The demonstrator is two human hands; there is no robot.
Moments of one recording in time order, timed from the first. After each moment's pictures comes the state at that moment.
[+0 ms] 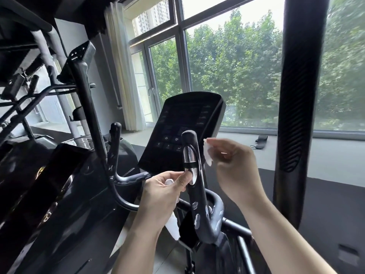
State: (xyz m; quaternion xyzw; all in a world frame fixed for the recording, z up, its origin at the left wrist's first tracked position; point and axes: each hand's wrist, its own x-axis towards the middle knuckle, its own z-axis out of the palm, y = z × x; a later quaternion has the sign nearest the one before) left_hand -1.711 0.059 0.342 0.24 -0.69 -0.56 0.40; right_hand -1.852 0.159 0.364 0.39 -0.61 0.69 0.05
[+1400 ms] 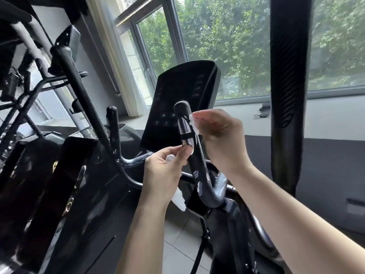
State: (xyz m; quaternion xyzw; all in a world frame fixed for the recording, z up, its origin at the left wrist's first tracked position) left_hand -1.709 0.077 0.343 0.27 -0.69 -0.53 0.41; right_hand -1.836 0.146 0.350 0.40 -0.49 0.77 0.06
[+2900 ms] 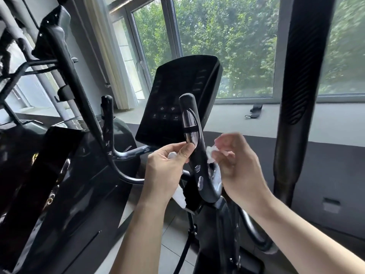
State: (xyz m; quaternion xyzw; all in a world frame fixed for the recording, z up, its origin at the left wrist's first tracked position) left_hand -1.708 0.068 0.330 0.26 -0.68 -0.57 0.39; right_hand -1.825 0.181 0.289 0.45 -0.61 0.65 0.13
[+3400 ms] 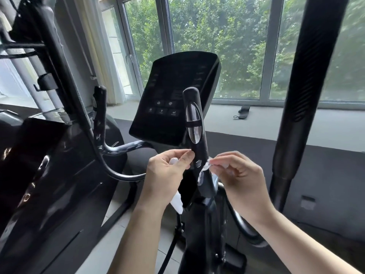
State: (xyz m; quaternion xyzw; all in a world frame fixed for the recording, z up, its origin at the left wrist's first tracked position) left_hand -1.695 0.056 0.305 0.25 -0.70 -0.57 0.36; right_hand -1.808 0.190 0.262 0.43 -0.57 0.69 0.07
